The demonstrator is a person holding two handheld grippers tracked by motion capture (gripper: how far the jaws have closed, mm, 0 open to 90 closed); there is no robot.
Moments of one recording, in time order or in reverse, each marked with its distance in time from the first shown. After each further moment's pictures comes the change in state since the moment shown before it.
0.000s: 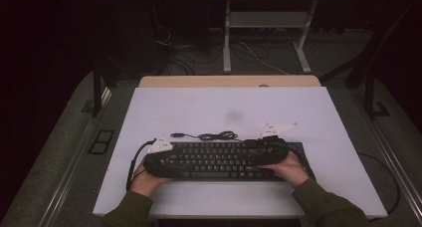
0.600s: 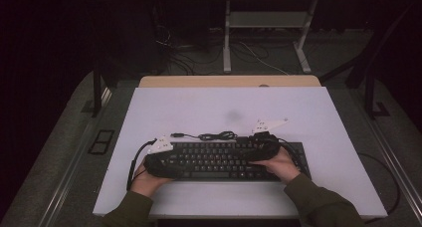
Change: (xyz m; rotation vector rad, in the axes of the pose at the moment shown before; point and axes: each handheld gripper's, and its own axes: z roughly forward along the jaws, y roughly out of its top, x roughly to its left) left arm -0.001 0.000 0.000 -0.009 -0.008 0.008; right arm 0.002 0.014 0.019 -0.009 0.022 -0.007
